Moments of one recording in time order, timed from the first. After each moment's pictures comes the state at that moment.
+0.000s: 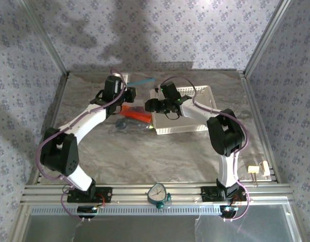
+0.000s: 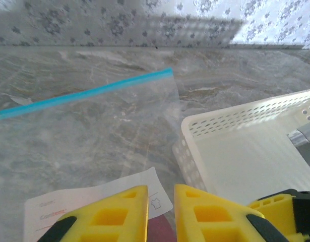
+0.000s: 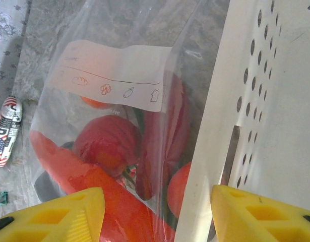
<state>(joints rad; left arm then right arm) -0.39 1.58 1.18 -0.12 0.06 -0.30 0.57 1.97 1.44 -0.23 -0.37 0.53</state>
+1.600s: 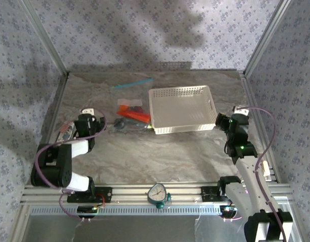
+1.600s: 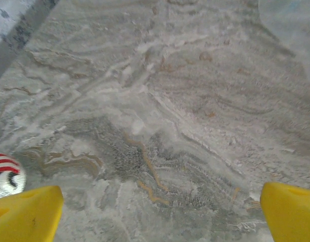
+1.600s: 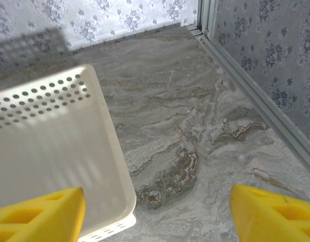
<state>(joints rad) -0.04 1.45 0.42 0.47 -0.22 -0.05 0.03 0.78 0.54 -0.22 0.25 0.21</state>
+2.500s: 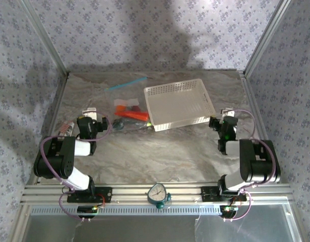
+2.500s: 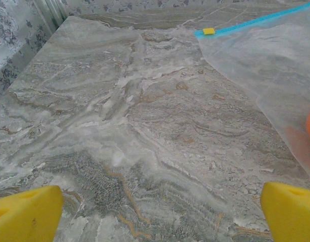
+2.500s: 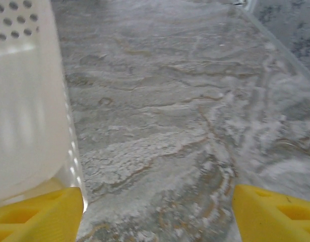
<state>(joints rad) -0.04 1.53 0.34 0.80 -0.17 0.01 -0.03 1.49 0.35 0.69 0.12 0.03</state>
